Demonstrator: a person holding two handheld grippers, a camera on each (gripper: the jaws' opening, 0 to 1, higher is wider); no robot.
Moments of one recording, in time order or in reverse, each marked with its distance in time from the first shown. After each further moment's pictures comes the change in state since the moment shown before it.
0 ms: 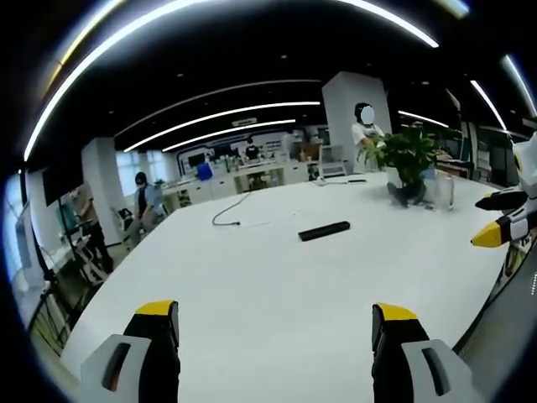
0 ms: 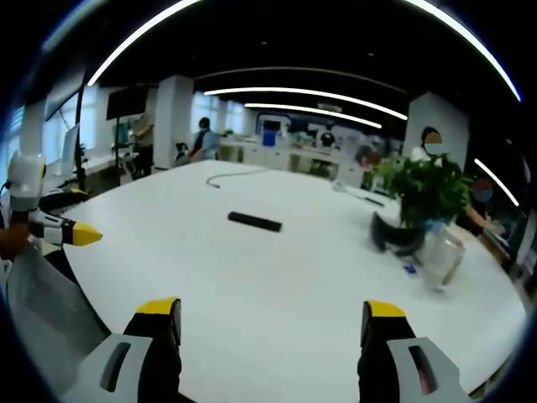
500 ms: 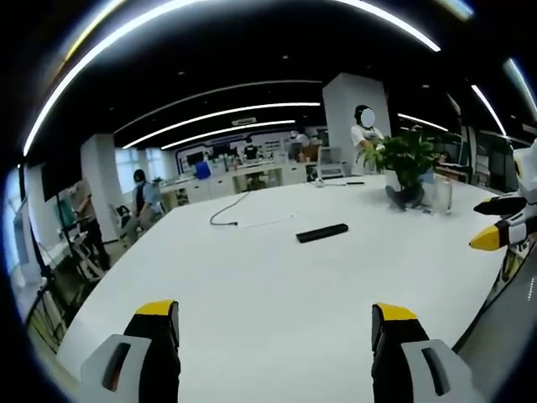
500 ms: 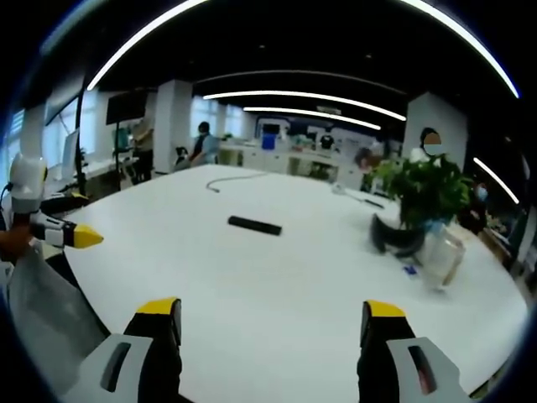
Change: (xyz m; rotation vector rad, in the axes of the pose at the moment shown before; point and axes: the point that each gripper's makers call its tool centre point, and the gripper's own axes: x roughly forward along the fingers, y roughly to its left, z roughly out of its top) left arm -0.001 0.001 0.005 -0.031 -0.011 -0.009; right arm -0.001 -0.001 0.003 0.011 -0.019 0.004
